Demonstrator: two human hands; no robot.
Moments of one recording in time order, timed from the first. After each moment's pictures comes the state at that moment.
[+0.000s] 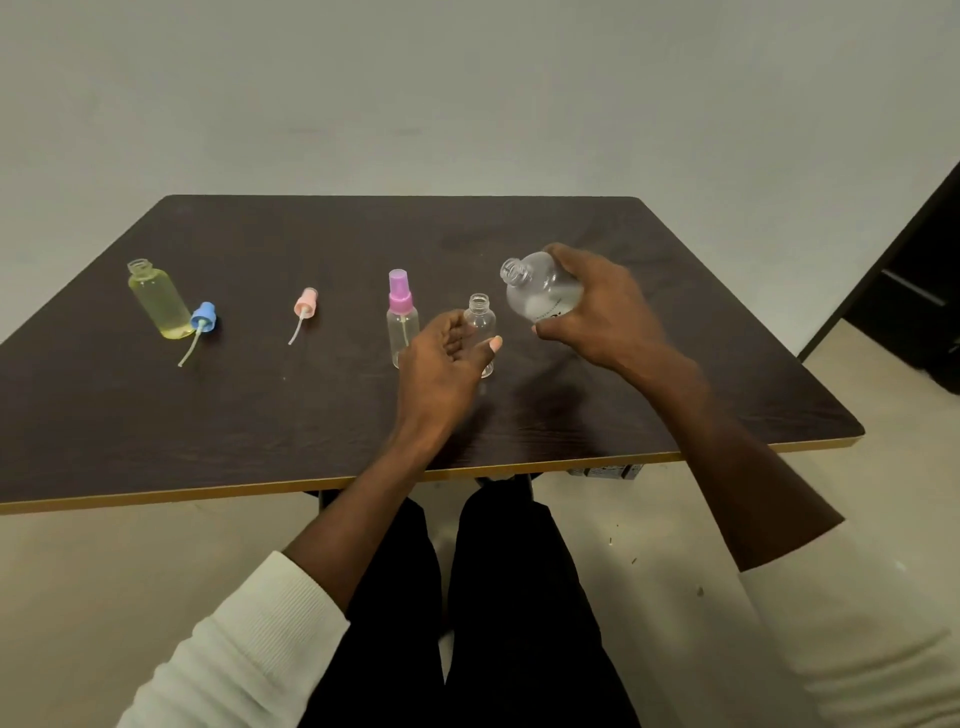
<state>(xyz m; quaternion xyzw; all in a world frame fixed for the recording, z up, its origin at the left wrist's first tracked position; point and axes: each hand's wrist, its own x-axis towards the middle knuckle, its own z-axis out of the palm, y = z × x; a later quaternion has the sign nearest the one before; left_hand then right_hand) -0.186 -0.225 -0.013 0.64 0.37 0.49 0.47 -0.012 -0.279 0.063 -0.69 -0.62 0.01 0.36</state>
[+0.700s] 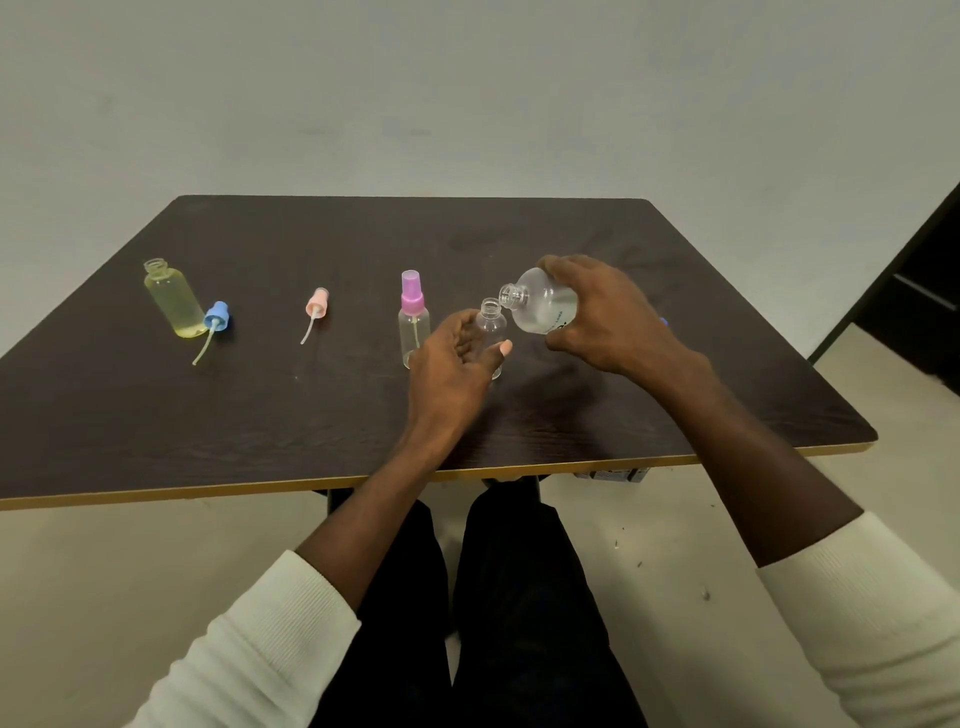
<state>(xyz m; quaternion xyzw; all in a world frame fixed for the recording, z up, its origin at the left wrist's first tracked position) -0.187 -0.224 -0.016 0.64 0.38 0.49 0.45 -0.013 -0.272 0.060 -0.68 -0.69 -0.04 0.24</state>
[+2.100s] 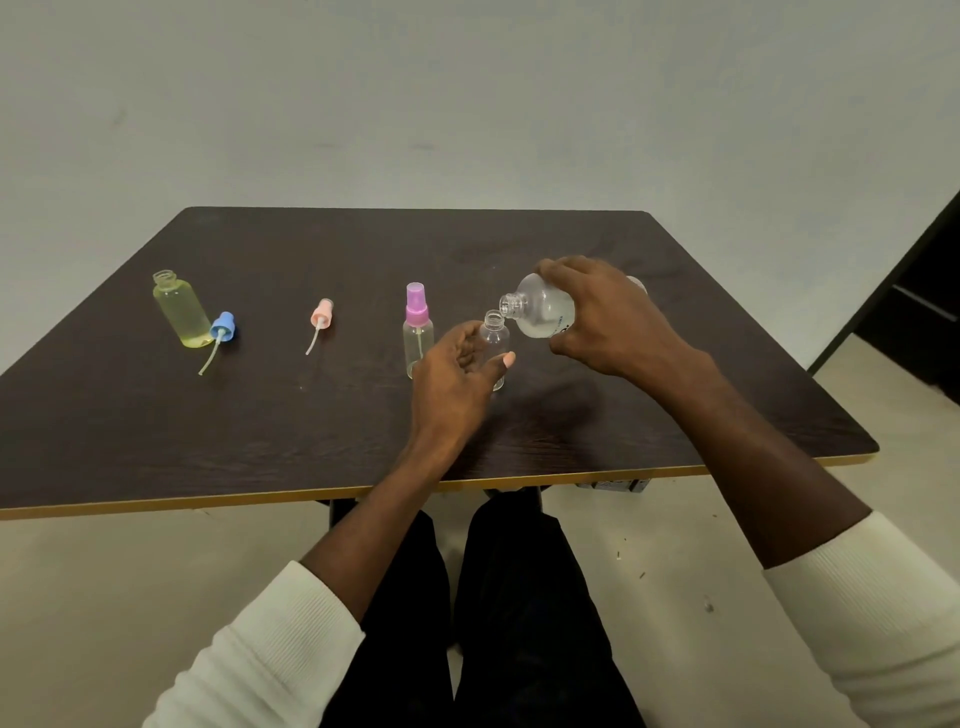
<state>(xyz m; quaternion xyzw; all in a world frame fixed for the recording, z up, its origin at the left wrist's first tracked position) -0.188 -0.225 -0.015 0.63 0.37 0.50 0.47 -0.023 -0.278 0.081 -0.70 -0.69 -0.08 0.18</state>
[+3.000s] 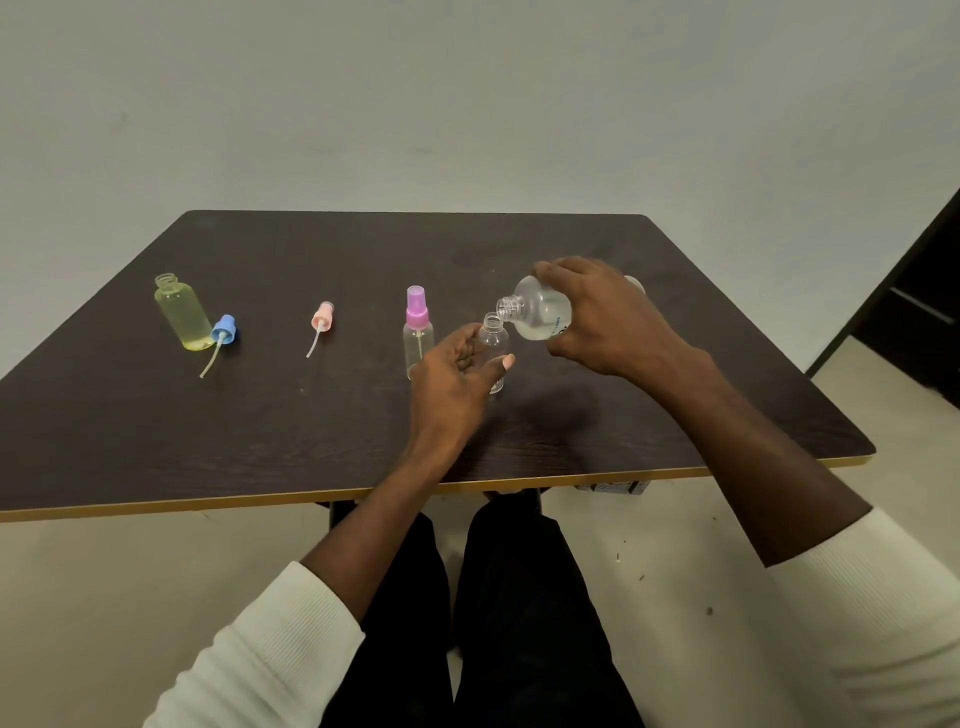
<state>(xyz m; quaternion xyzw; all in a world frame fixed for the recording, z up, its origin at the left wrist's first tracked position) -0.190 -0.228 -0.012 0.62 0.35 0.51 0.49 -0.028 -0.279 0.086 -0.70 -0.69 -0.08 0.16</state>
